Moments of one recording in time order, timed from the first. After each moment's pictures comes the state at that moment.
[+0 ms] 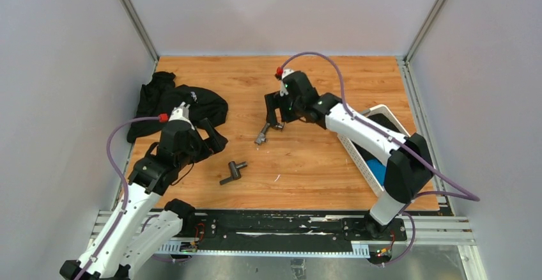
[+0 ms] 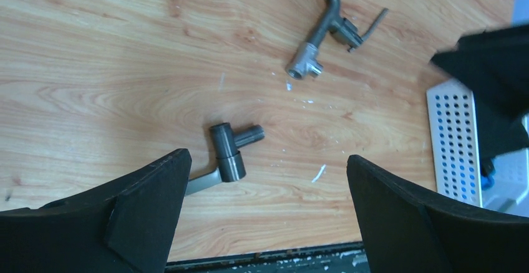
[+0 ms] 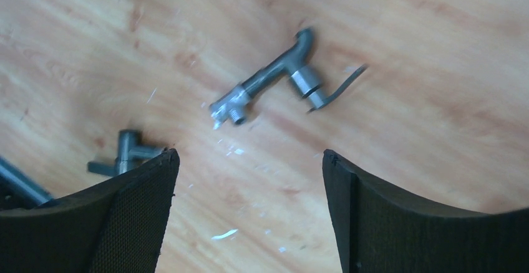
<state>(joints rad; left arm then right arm) -0.41 0.66 0.78 -0.74 -0.09 -0.74 0.69 1.68 1.45 -0.50 -0.02 0.25</state>
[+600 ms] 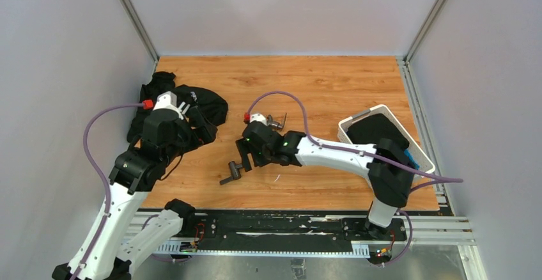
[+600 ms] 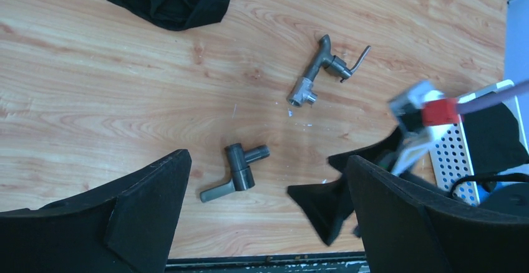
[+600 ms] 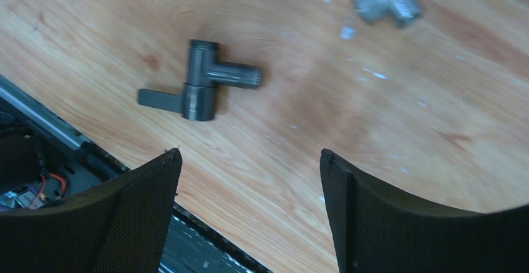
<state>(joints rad) -0.41 0.73 1.07 -0.91 -0.21 -0.65 1.10 1.69 1.25 -0.42 0.16 0.56</state>
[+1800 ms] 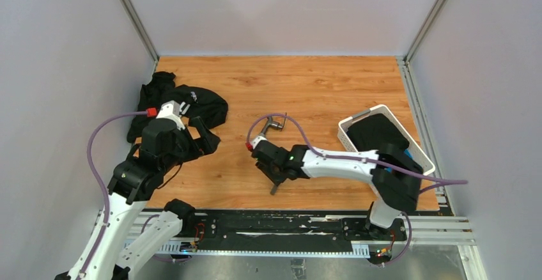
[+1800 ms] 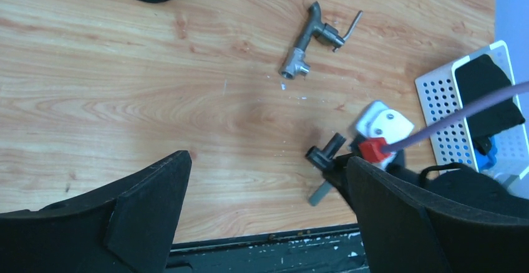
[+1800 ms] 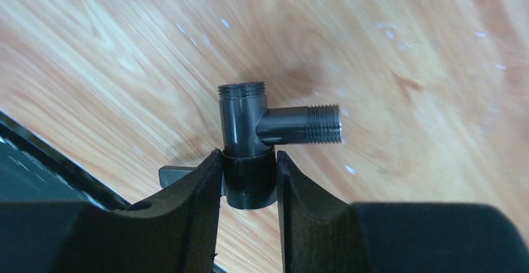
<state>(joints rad) -0.41 0.64 1.01 -0.95 -0.14 -0.63 1.18 1.74 1.13 -0.49 0.22 0.29</state>
